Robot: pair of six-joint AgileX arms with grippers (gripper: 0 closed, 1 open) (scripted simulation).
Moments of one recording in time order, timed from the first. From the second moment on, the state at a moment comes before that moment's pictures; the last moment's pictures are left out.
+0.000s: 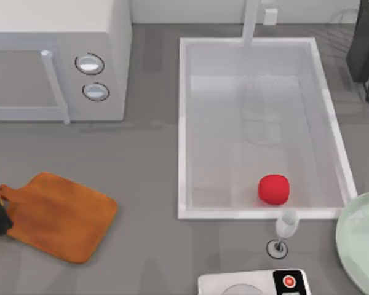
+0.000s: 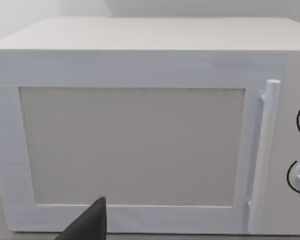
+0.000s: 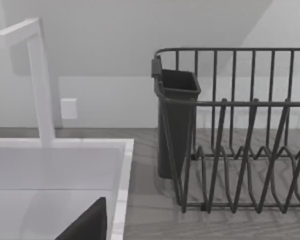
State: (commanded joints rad) left arm 0.00 0.00 0.00 0.00 0.00 0.00; right arm 0.00 0.00 0.00 0.00 0.00 0.00
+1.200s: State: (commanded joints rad) left arm 0.00 0.00 0.00 0.00 0.00 0.00; right arm 0.15 0.66 0.55 -0.36 0.00 0.16
